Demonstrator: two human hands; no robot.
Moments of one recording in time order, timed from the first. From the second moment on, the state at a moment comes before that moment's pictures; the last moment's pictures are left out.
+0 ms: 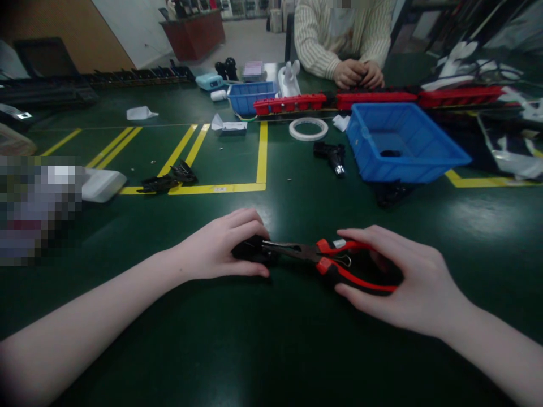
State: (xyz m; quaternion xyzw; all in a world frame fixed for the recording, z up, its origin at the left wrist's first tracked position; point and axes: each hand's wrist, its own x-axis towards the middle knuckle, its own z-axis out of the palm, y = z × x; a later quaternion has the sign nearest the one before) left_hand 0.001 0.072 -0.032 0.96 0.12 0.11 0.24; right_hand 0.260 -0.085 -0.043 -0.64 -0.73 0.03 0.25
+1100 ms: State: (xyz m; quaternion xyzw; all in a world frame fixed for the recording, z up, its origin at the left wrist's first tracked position) left_hand 0.000 0.070 -0.034 0.96 0.14 0.10 0.20; right_hand 0.267 -0.084 -0.042 -0.58 -0.78 -0.01 0.21
